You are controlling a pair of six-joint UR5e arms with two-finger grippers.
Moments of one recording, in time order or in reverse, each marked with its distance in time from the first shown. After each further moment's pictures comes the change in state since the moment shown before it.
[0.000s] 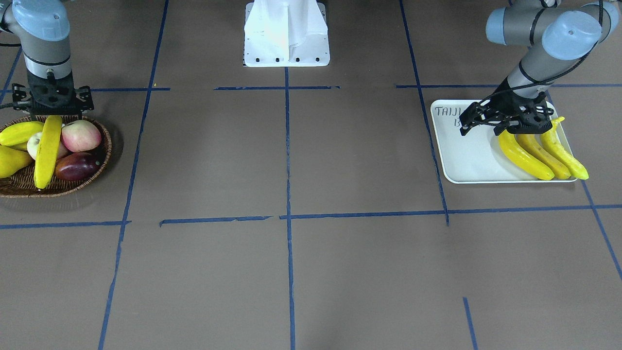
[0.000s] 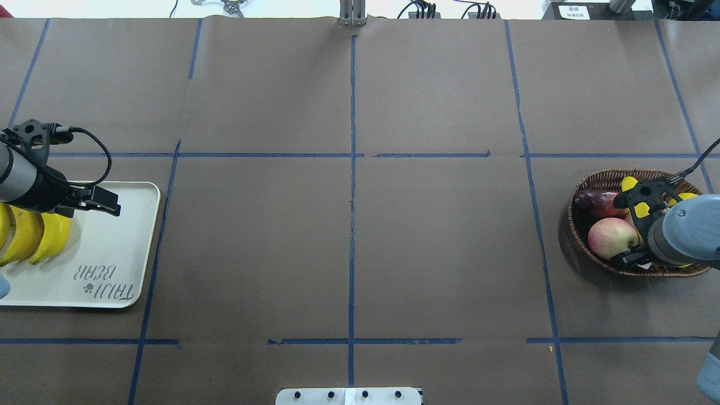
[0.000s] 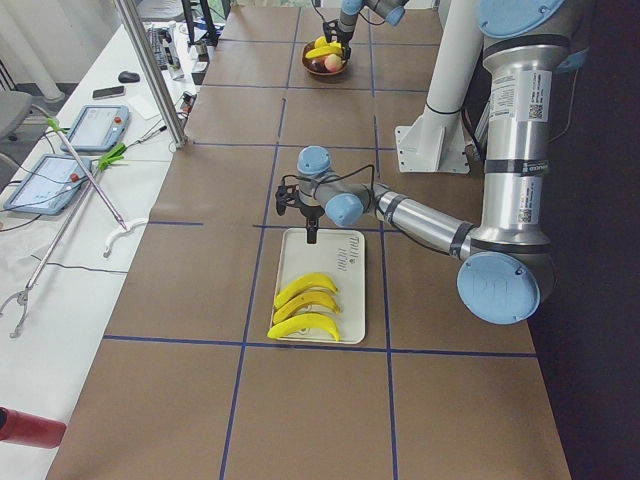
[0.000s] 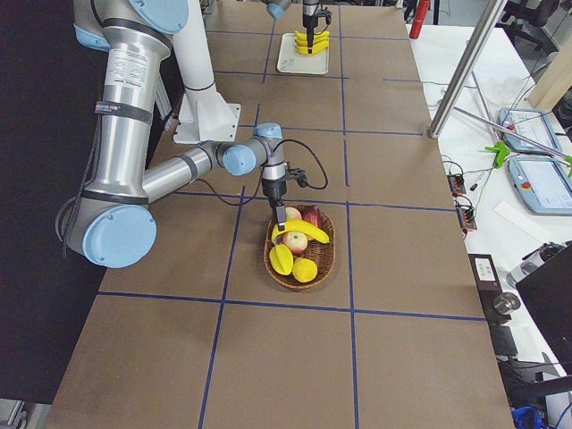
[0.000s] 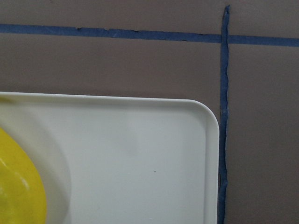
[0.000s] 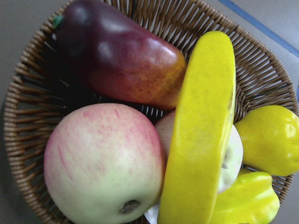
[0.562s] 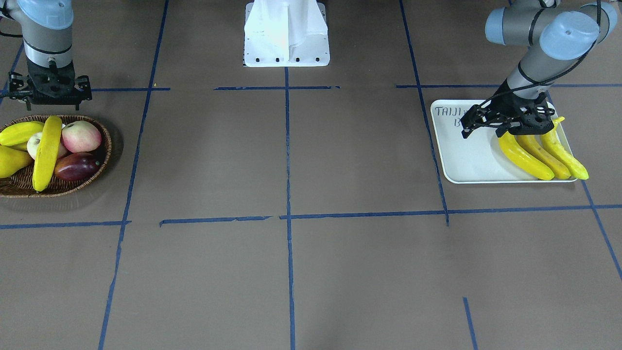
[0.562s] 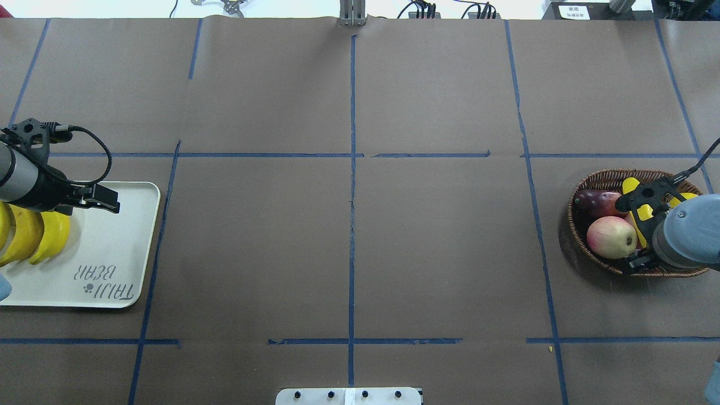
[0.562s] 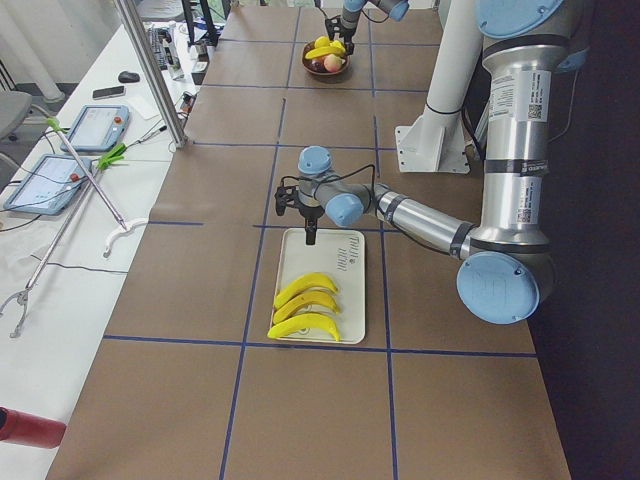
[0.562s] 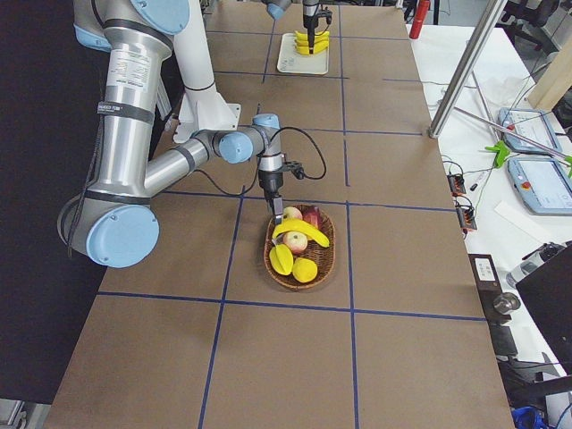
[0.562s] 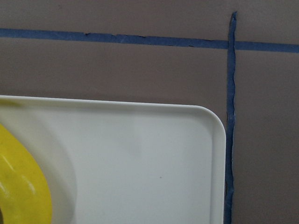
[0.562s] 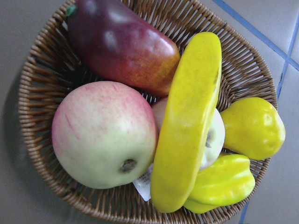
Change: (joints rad) left arm 0.006 -0.001 0.002 0.001 0.040 -0.021; right arm -0.013 0.009 0.081 -0.135 -0.013 -0.029
